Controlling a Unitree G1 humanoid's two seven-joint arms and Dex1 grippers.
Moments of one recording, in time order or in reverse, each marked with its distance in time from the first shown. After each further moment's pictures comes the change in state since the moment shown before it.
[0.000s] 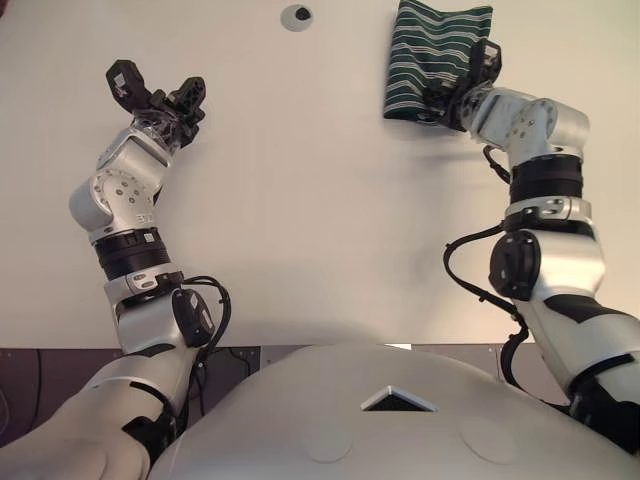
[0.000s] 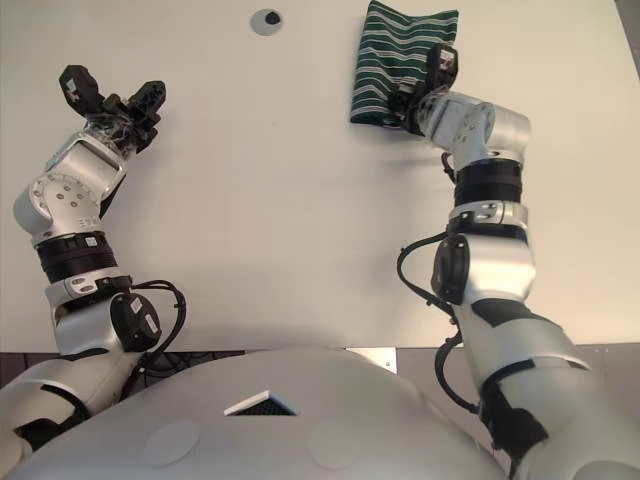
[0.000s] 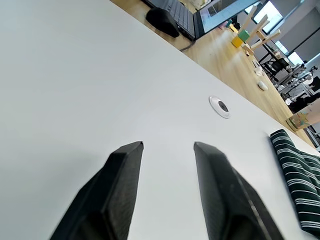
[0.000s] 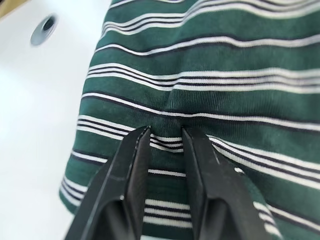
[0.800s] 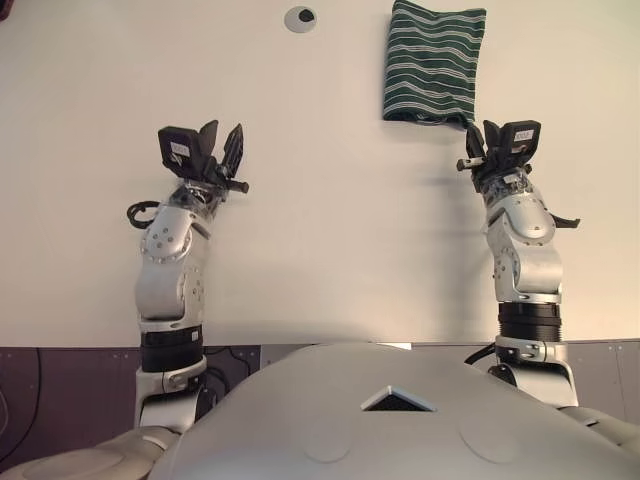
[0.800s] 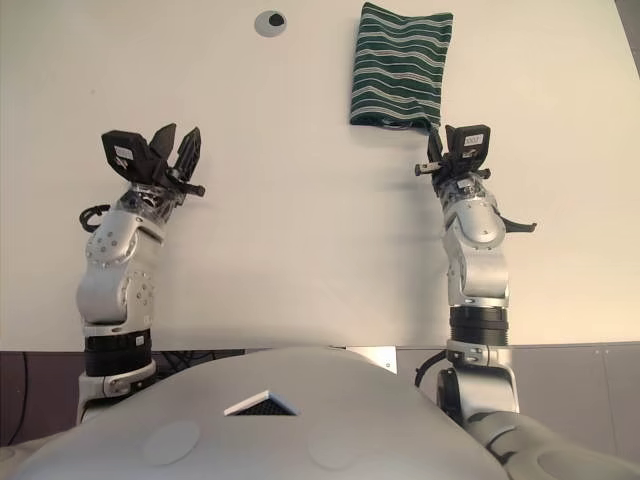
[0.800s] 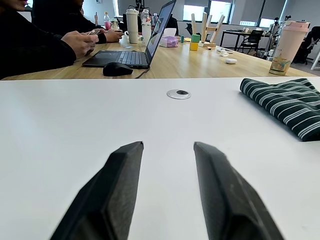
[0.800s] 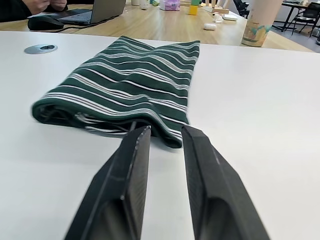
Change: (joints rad) left arm 0.533 -0.079 -0.387 -0.463 0.372 -0.551 -0.044; right arm 0.694 0.007 0.143 -0.596 -0.216 -0.642 0.019
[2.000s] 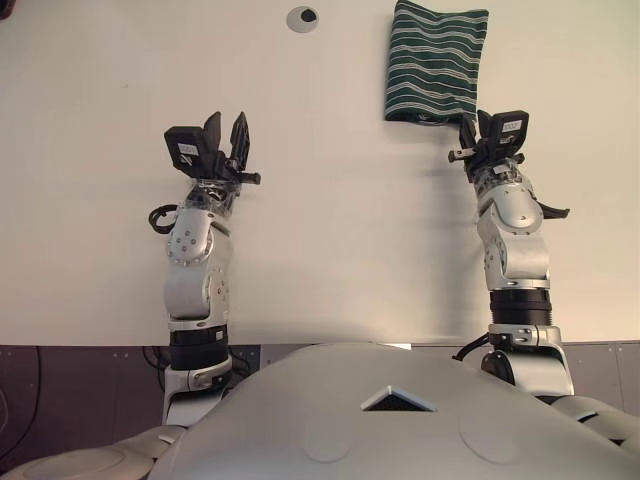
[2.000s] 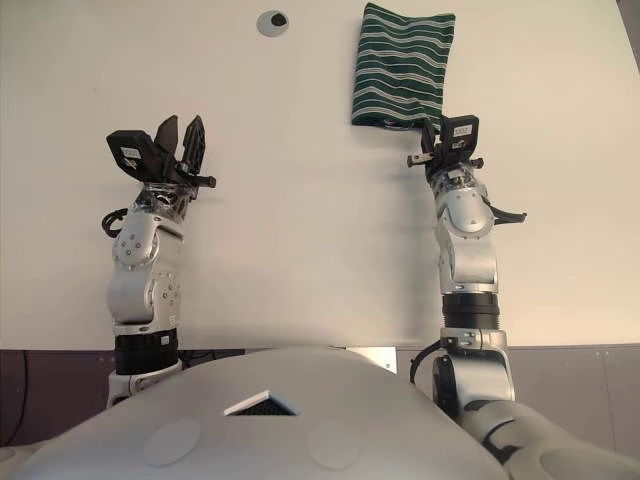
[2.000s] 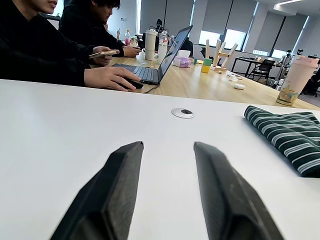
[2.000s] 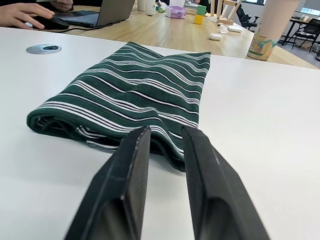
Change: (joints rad) left arm -0.043 -0.108 -0.020 0.013 0.006 -0.025 0.076; right arm -0.073 -0.003 0.032 0.115 -0.044 -0.074 -0.011
